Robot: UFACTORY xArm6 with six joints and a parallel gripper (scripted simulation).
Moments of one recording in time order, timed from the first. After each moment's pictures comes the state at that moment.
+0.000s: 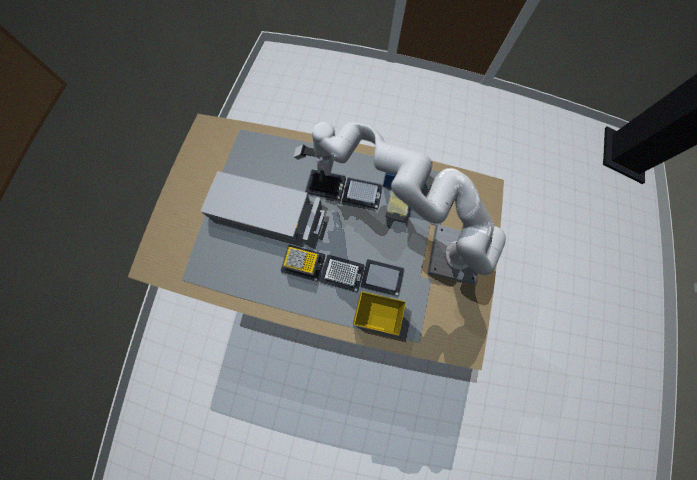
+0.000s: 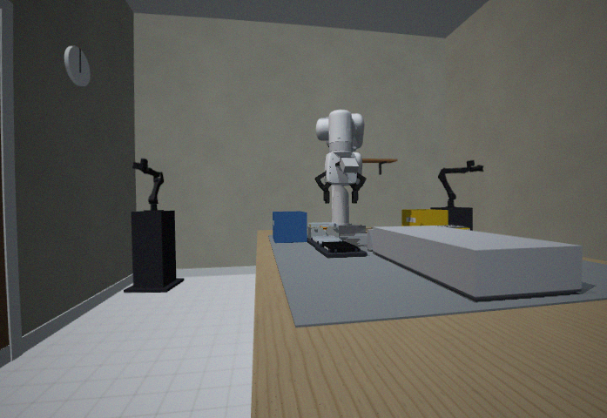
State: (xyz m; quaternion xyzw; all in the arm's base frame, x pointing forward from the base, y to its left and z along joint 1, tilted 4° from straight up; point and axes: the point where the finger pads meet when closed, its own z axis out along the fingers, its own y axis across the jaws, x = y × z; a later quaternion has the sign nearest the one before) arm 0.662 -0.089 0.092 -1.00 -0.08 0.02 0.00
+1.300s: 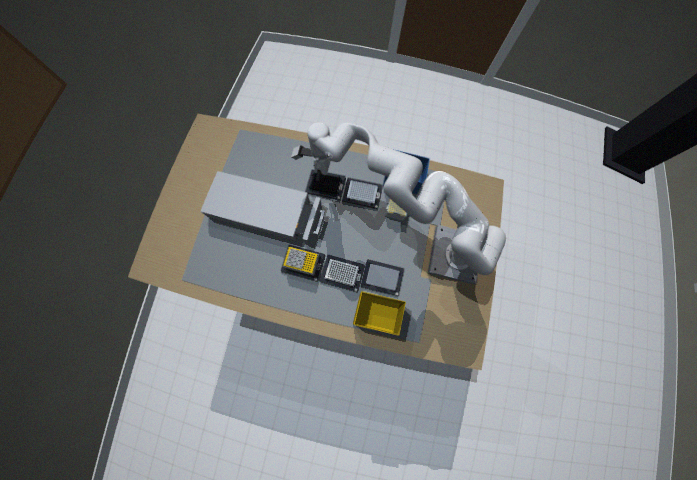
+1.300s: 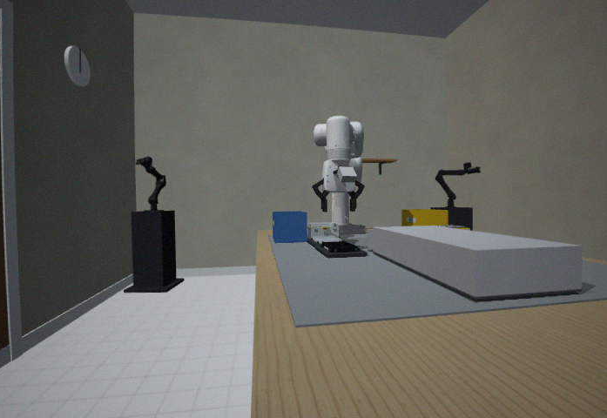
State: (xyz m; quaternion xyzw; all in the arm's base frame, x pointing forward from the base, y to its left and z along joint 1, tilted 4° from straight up) arm 0.678 -0.098 0.065 -1.00 -0.08 0.03 0.01
